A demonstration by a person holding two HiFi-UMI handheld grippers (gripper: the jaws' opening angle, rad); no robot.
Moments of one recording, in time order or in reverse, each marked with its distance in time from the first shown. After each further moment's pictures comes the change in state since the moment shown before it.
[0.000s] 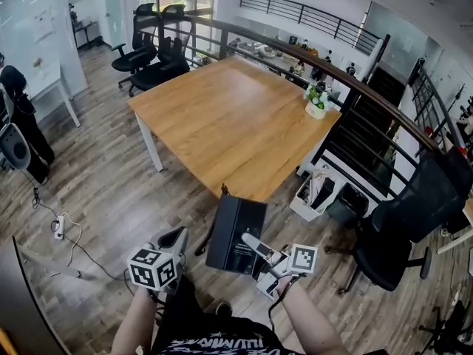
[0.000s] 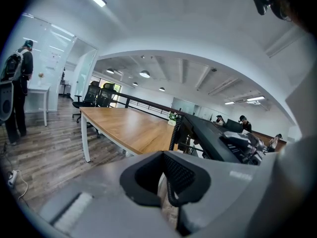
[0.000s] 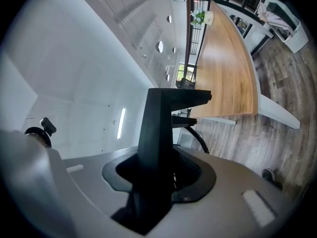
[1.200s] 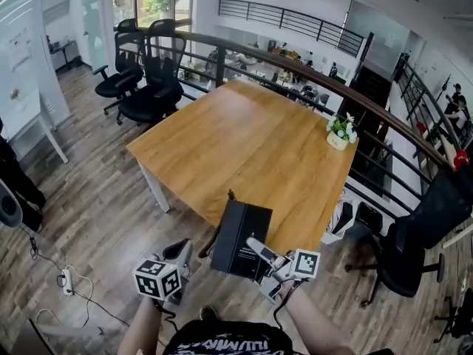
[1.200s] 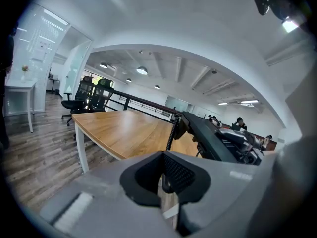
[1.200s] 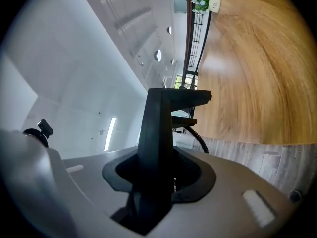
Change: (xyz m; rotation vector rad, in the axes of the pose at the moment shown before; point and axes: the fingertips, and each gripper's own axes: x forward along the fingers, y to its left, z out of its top) left arm 0.101 0.258 0.128 0.016 0.036 -0.116; right arm 0.275 -0.066 0.102 -0.025 -0.153 -0.058
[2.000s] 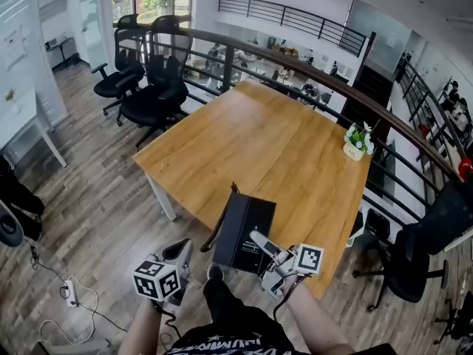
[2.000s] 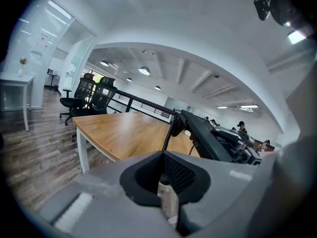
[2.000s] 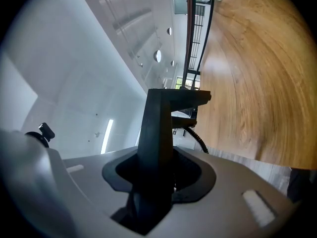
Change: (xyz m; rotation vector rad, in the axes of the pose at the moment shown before) left arm 0.028 0.108 0.055 -0.031 -0.010 -0.037; right arm 0.126 -0.019 0.040 0.007 -0.035 0.002
